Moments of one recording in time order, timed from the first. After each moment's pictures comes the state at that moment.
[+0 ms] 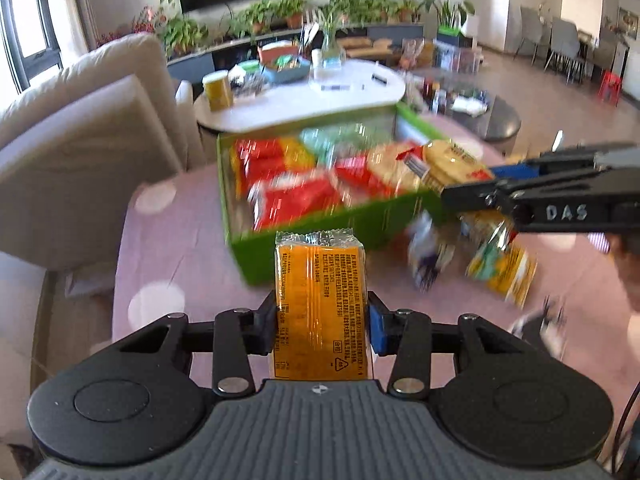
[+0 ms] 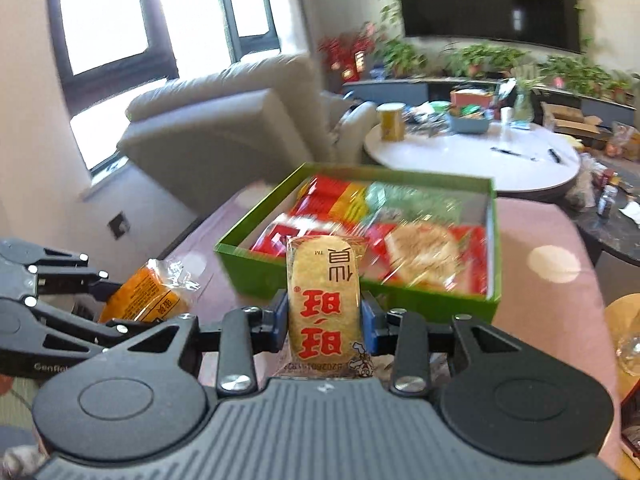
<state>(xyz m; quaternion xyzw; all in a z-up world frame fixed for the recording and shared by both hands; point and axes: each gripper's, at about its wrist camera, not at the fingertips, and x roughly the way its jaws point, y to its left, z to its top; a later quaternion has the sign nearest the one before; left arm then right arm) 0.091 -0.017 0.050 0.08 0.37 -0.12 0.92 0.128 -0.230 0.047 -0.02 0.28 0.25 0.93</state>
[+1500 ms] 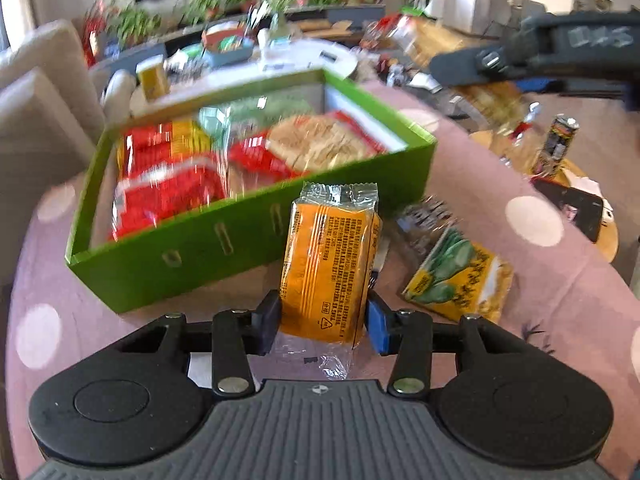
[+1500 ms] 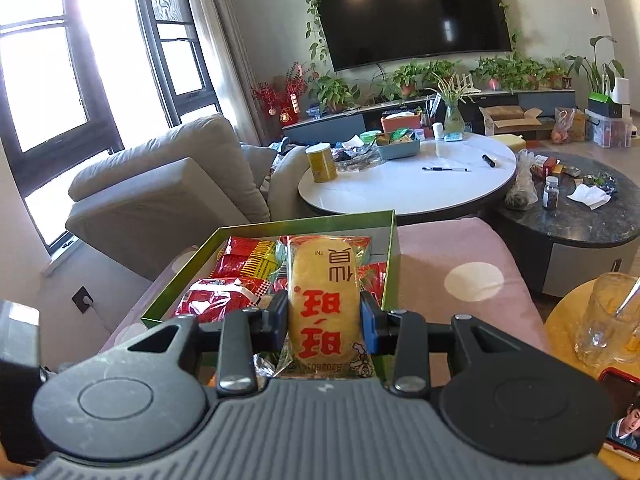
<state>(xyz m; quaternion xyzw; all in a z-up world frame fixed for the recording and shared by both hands) 0.115 -0.098 -0.007 0.10 0.38 -0.18 0.90 0.150 -0.291 0.056 0.05 0.23 0.18 0.95</state>
